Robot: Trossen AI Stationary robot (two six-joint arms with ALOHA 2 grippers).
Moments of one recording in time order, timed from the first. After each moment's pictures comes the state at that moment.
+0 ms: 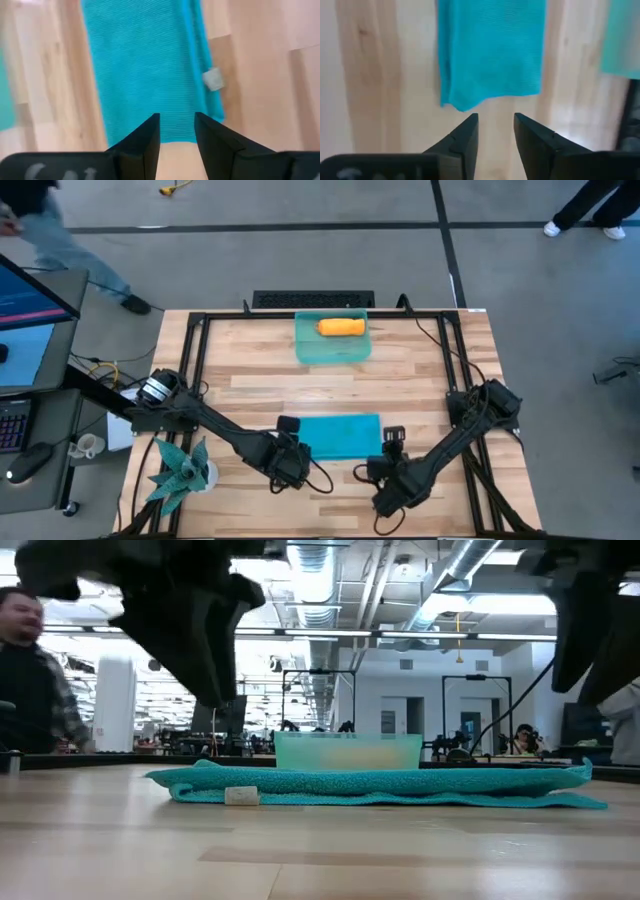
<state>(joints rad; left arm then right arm) -0.49 1.89 1.40 -0.88 -0.40 -0.27 0.73 1.95 1.43 -1.30 0.47 0.66</state>
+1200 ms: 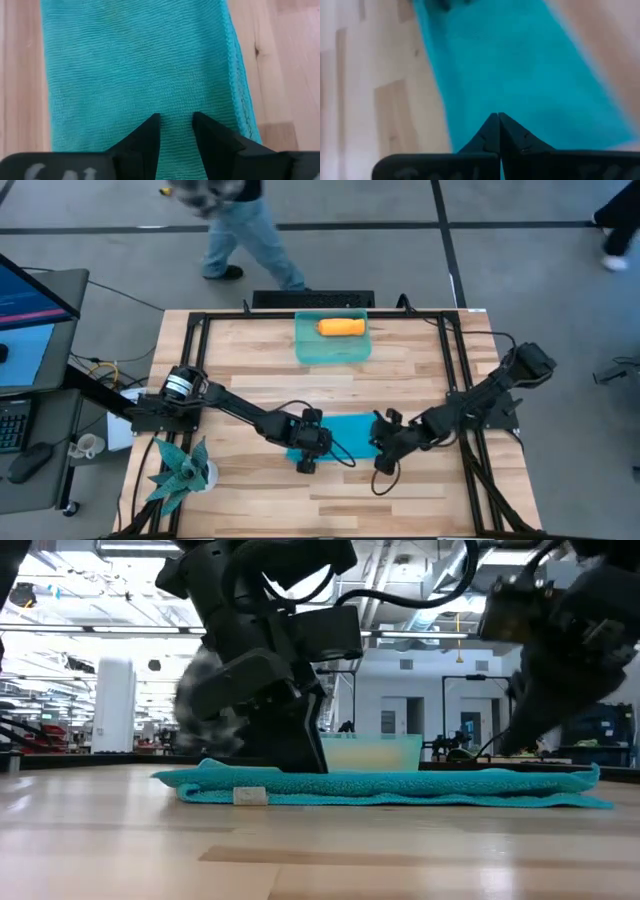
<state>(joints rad) -0.28 2.02 1.24 -0.32 -0.19 -0.10 0.51 1.50 0.66 -0.16 0.32 0.70</state>
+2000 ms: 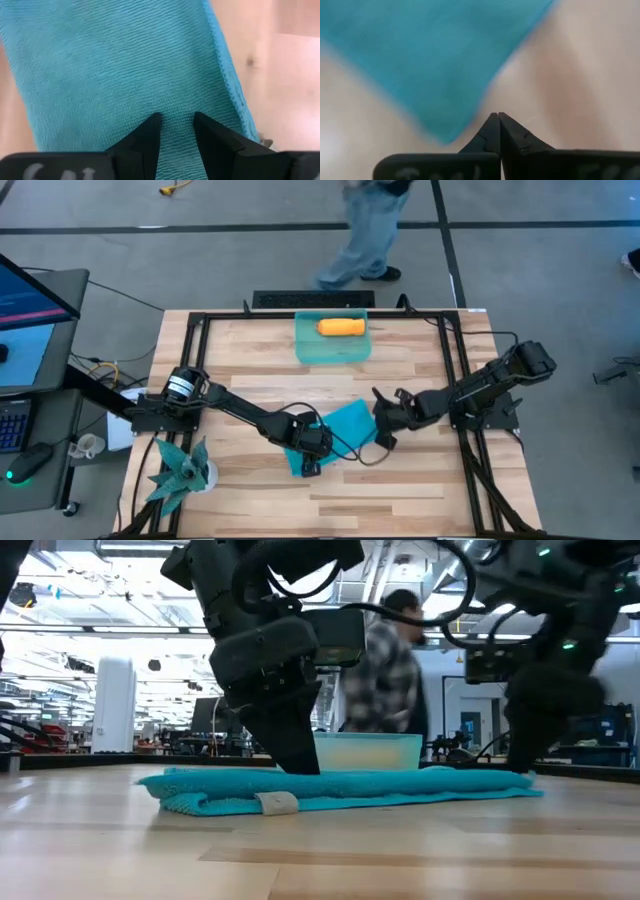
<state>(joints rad) -0.29 2.03 1.30 -0.41 -0.12 -0.38 0.30 1.49 0.65 -0.44 0.24 0.66</state>
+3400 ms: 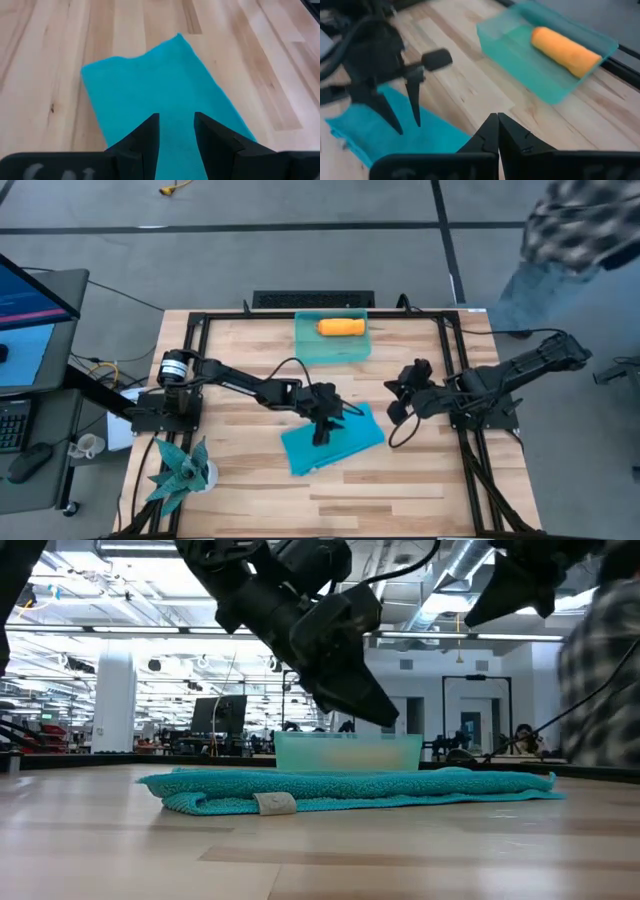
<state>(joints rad) -0.05 1.93 1.15 0.10 0.13 -0.05 0.36 1.03 0.81 -0.66 0.68 0.70</state>
